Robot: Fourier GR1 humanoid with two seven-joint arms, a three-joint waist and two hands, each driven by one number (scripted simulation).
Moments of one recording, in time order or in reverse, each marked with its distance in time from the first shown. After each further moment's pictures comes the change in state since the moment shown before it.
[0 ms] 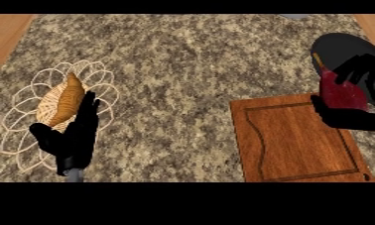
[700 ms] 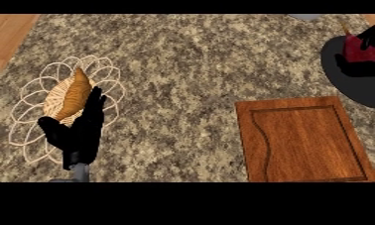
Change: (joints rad) left arm -0.035 -0.016 -0.015 0.003 -0.021 -0.001 0.028; right arm -0.351 -0.004 -0.172 0.826 0.037 -0.182 -0.418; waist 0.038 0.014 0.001
